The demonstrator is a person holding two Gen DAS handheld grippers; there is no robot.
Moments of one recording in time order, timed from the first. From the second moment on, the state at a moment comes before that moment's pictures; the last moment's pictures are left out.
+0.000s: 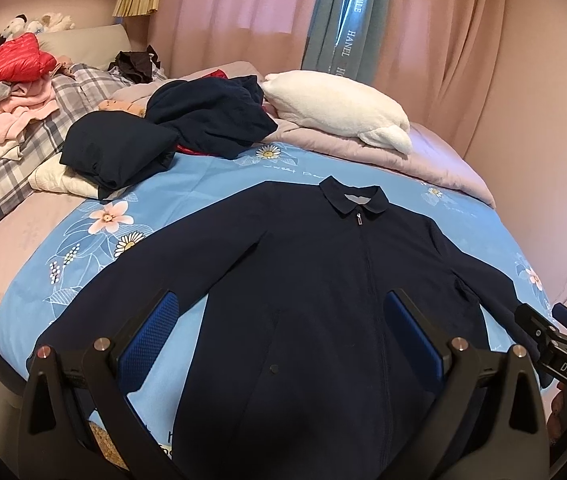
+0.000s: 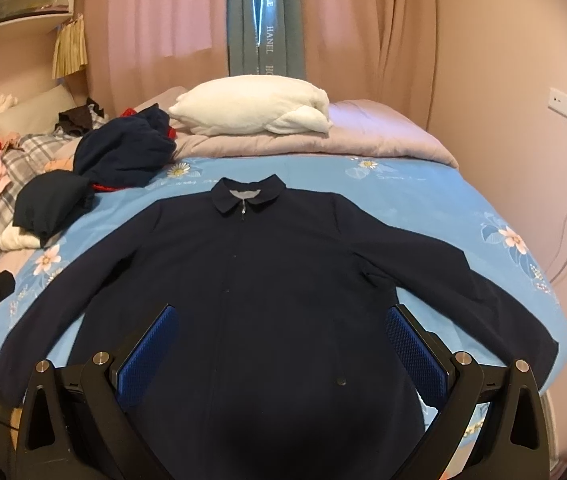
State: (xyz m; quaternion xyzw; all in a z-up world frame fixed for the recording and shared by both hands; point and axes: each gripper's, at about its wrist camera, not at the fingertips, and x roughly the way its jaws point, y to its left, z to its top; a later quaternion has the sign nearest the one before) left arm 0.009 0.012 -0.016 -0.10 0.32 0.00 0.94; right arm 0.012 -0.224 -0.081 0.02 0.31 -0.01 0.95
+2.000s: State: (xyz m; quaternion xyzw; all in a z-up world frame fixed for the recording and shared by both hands) left arm -0.005 0.041 -0.020 -0.11 0.31 0.05 0.94; right arm 0.016 -0.204 -0.072 0.03 0.31 0.04 0.95
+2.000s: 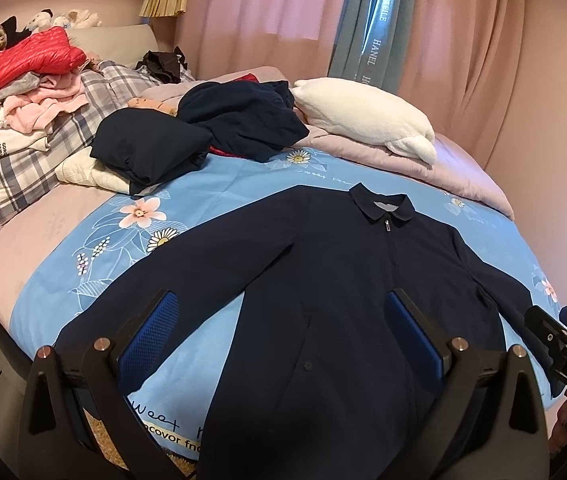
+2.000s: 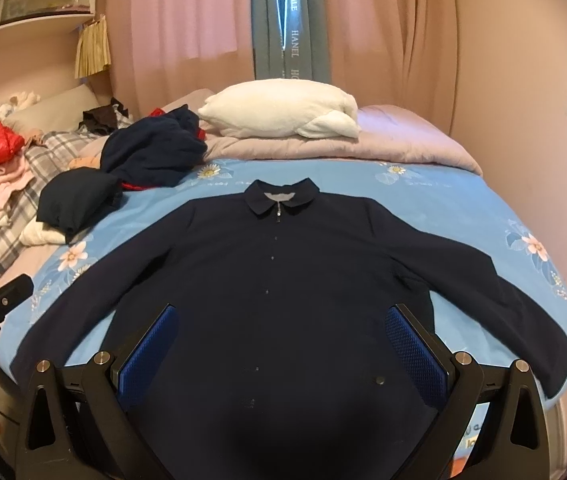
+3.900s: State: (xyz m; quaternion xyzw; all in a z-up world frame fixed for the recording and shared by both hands) left arm -0.062 0.276 -0.170 -0.44 0.35 0.32 0.76; right arm 0.035 -0.185 -0.071 0.03 0.30 0.06 0.95
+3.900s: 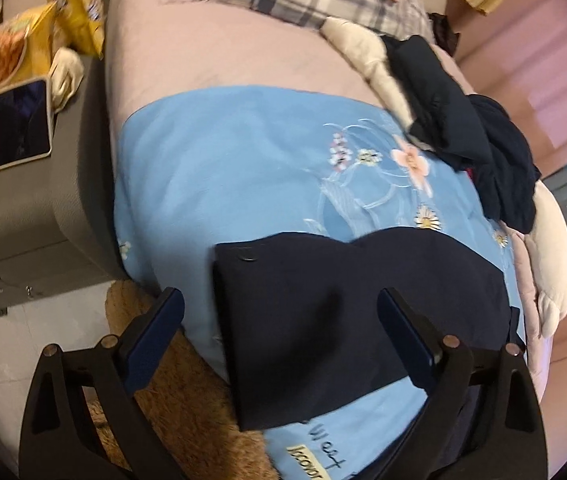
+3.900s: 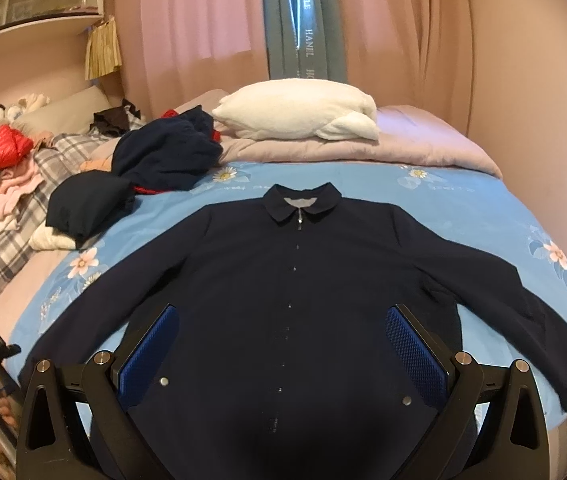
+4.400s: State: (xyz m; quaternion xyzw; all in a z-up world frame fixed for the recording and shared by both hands) left arm -0.055 0.268 -0.202 -0.47 0.37 0.25 0.76; right arm 0.038 -0.185 -0.072 0.03 0.31 0.06 0.95
